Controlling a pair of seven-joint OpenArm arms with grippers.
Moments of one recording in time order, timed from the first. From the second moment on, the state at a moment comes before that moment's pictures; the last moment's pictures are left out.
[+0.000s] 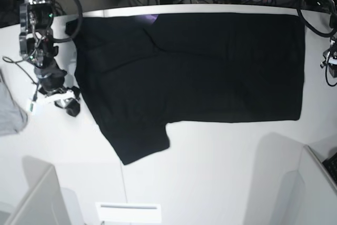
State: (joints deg) left arm 12.5 -19.0 -55.0 100.9 -28.1 -15.5 57.0; right arm -6.0 23.1 2.6 93.8 52.9 -9.4 -30.6
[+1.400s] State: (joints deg) left arm 16.8 -19.5 -55.8 101.5 -28.1 -15.2 57.2; right arm 39.4 14.9 -24.8 24.6 53.1 20.9 -32.6
